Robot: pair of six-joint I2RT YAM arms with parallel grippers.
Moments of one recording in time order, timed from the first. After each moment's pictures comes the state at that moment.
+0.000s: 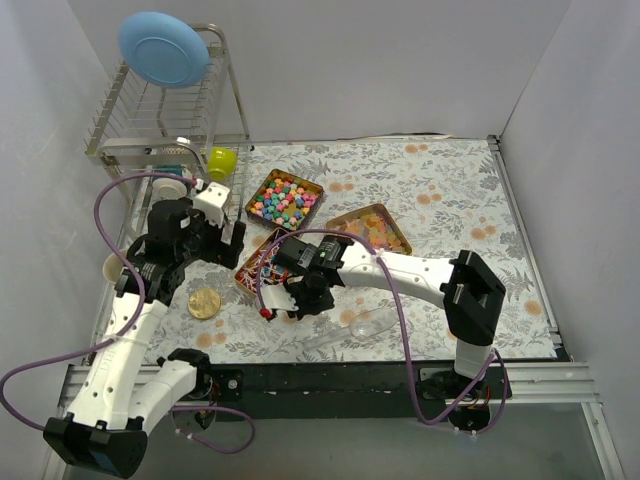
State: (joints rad) left arm -0.22 0.88 1.01 -0.67 0.13 0.17; right arm 1.17 1.82 1.50 -0.98 -0.28 -0.81
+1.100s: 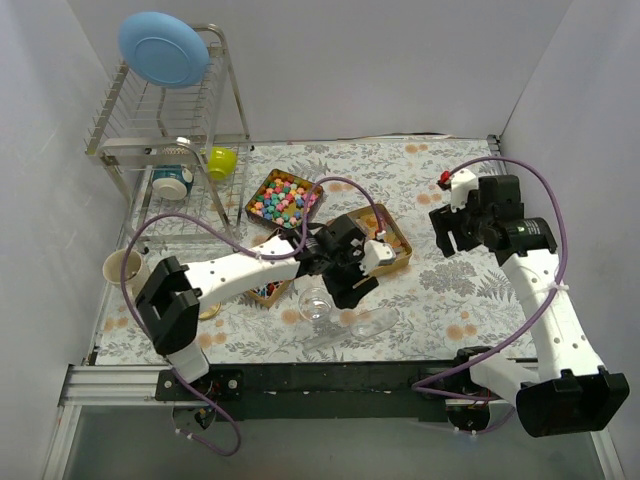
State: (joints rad) left arm -1.00 1.66 1.34 -0.69 0.27 0.16; right arm 0.15 1.08 1.15 -0.89 -0.14 -0.33
